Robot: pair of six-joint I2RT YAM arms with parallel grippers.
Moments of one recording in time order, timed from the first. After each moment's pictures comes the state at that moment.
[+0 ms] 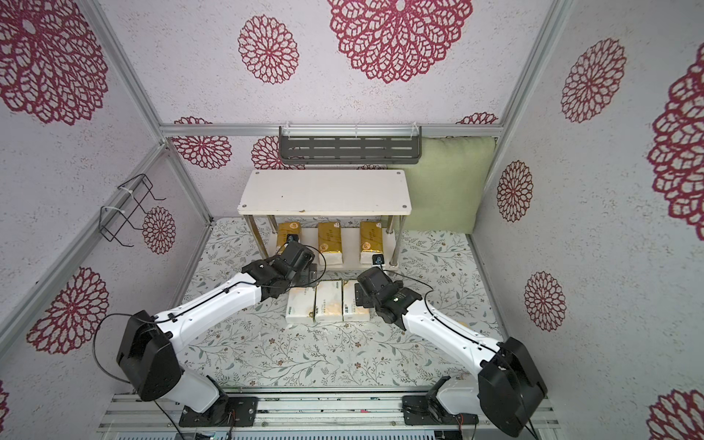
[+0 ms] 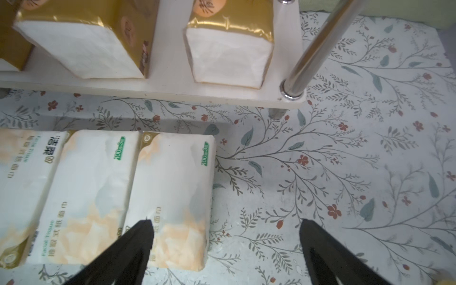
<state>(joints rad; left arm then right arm) -0.71 1.54 1.24 -0.67 -0.46 -0.56 0.72 1.30 0.91 -0.51 0.43 0.48</state>
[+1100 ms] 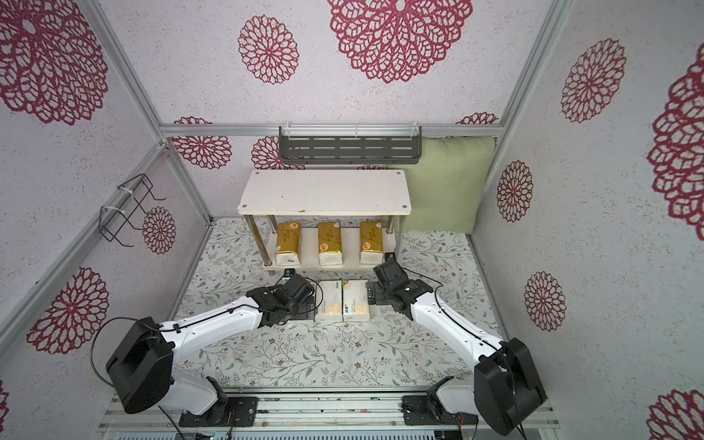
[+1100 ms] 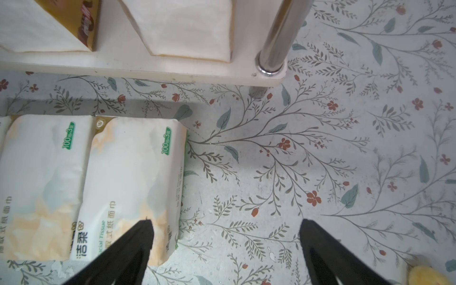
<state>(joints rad) -0.77 1.50 0.95 -0.61 -0.35 -0.75 0.57 1.31 0.92 -0.58 0.28 0.40</state>
